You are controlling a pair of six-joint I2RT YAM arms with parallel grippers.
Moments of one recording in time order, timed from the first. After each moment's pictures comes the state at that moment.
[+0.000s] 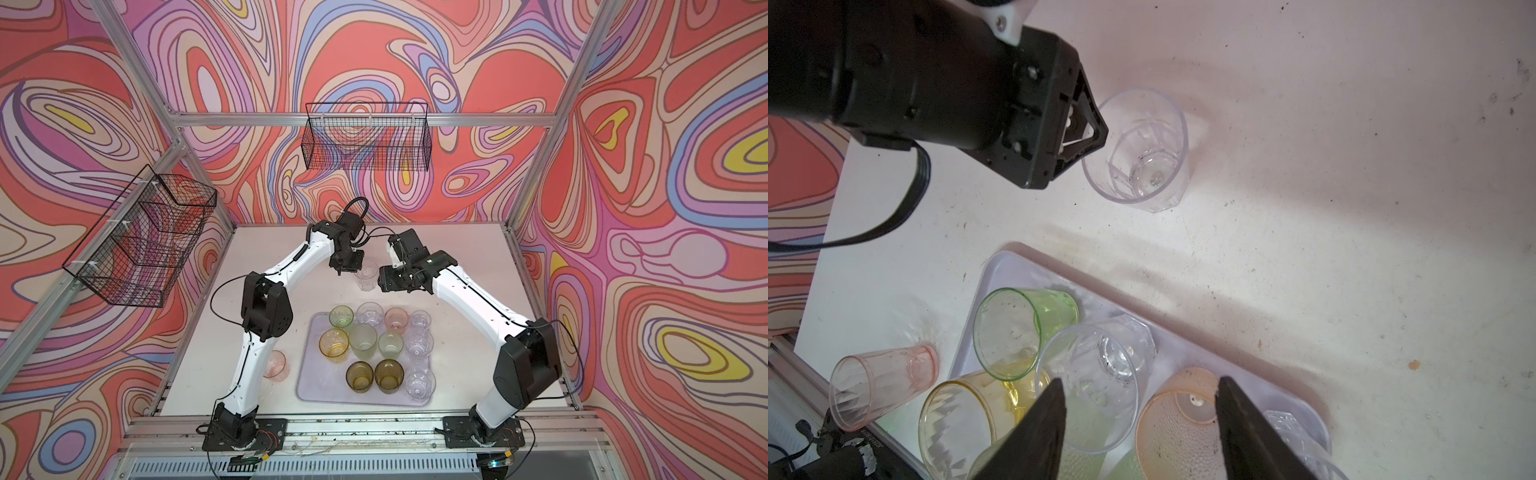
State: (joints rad) left arm -0.50 2.36 2.25 -1.14 -0.01 -0.35; right arm 0.54 1.60 1.42 -0.76 -0.13 0.33
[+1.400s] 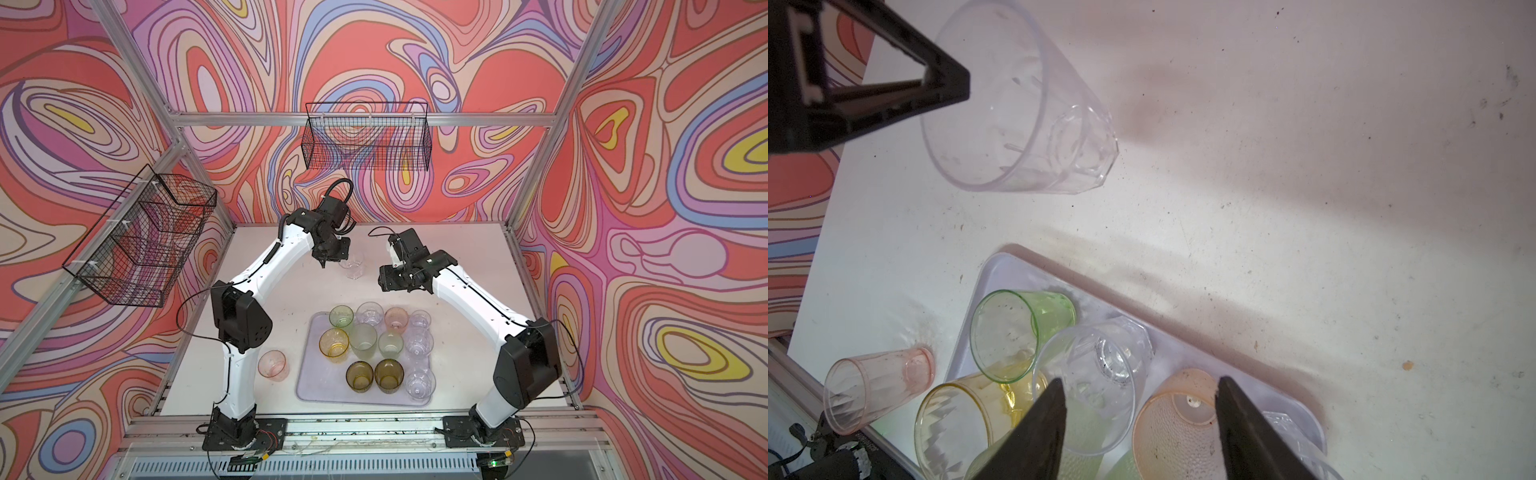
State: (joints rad) left arm -0.48 2.10 2.16 -1.22 -0.09 -0.36; right arm 0.54 1.60 1.43 -0.76 -0.12 0.32
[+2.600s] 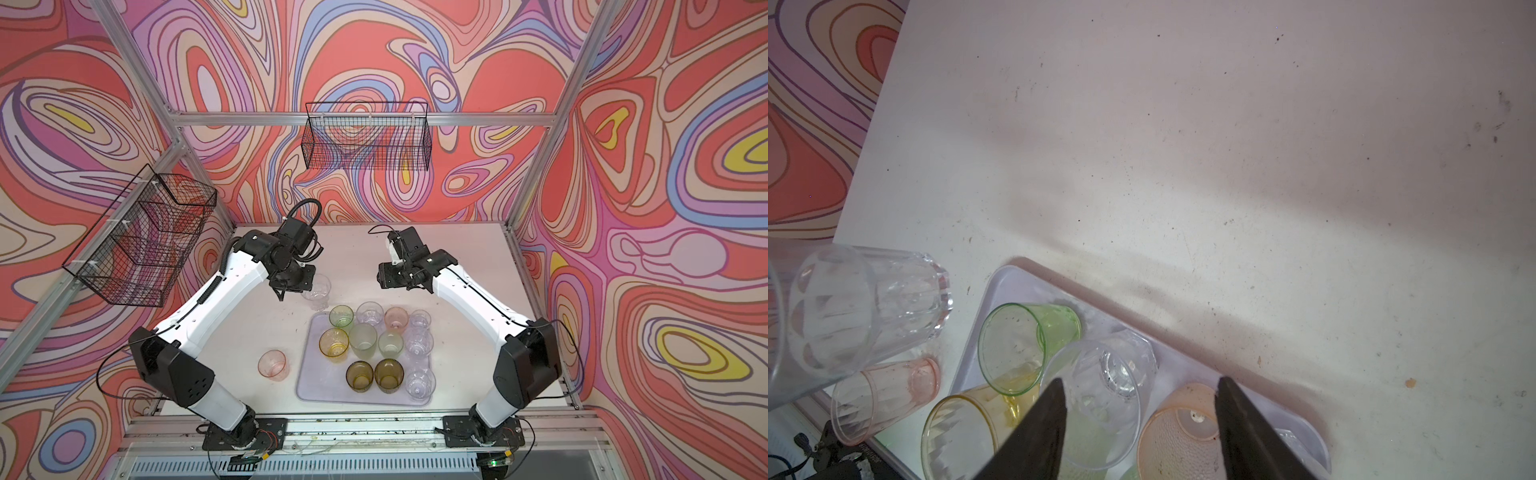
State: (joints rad) left arm -0.46 1.60 1.65 -1.33 -0.14 -0.37; right arm 0.54 1.60 1.43 -0.73 -0.12 0.32
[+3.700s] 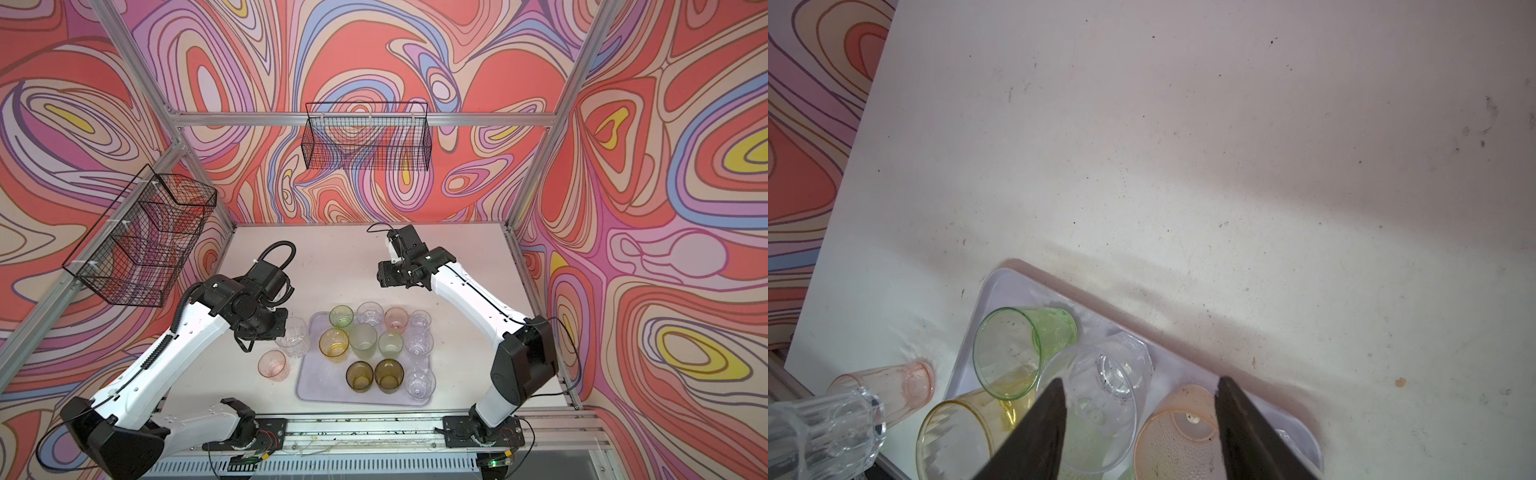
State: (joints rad) left arm -0.49 1.20 1.25 -1.43 -0.09 -0.54; right arm 0.54 1.62 1.47 -0.76 -0.10 0.32
